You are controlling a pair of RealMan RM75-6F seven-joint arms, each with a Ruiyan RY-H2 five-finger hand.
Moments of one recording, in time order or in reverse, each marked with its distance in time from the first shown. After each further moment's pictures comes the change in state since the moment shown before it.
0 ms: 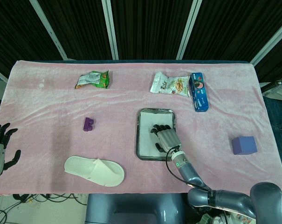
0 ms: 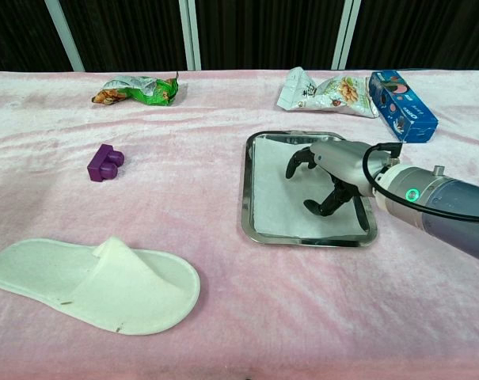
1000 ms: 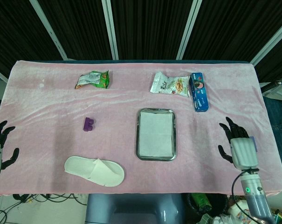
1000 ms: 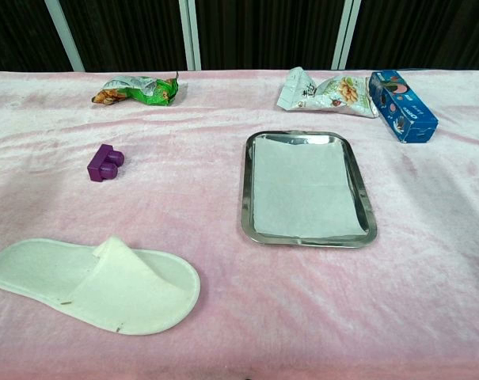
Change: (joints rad) left arm 0.009 0.002 -0.009 0.000 0.031 0.046 -0.020; right arm -0.476 0.511 -0.181 -0.326 -0.426 0.574 0.260
